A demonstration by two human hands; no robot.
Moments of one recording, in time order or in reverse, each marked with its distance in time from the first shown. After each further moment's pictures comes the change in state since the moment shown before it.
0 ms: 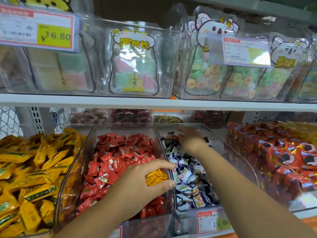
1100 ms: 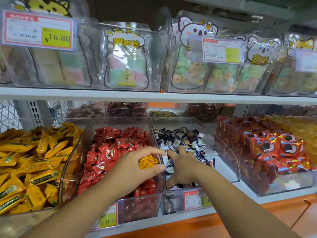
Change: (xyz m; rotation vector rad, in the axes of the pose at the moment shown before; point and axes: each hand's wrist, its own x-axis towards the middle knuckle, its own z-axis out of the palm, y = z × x) left_hand -0.001 0.007 0.002 -0.021 0.062 0.051; right_hand -0.091 0.006 0.012 -0.257 -0.466 -0.028
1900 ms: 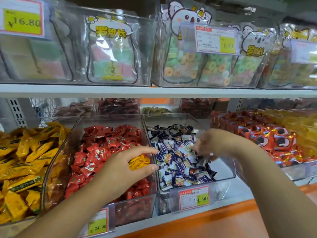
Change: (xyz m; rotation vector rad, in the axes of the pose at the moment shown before) left_hand 0.000 -0.003 -0.001 0.033 0.000 0.002; right_hand -0.035 0.059 -0.067 0.238 0.078 0.135
